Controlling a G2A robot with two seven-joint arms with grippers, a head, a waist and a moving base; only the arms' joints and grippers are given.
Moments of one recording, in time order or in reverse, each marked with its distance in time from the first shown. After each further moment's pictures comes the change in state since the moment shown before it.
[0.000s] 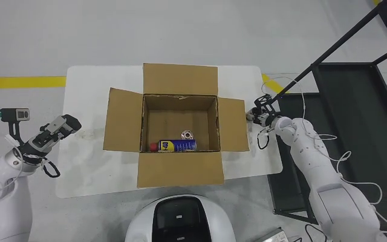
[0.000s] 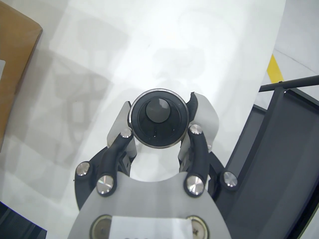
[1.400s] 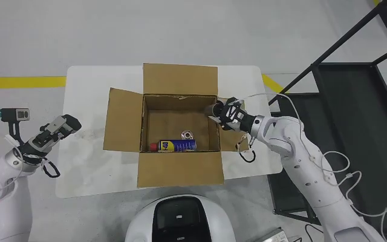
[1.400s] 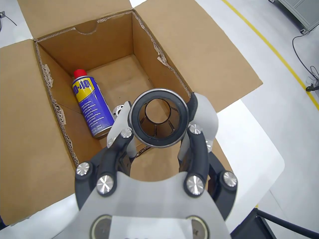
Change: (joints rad) left arm 0.000 0.000 0.000 0.000 0.000 0.000 0.000; right arm -0.373 0.080 0.053 -1.078 0.019 -0.077 0.188
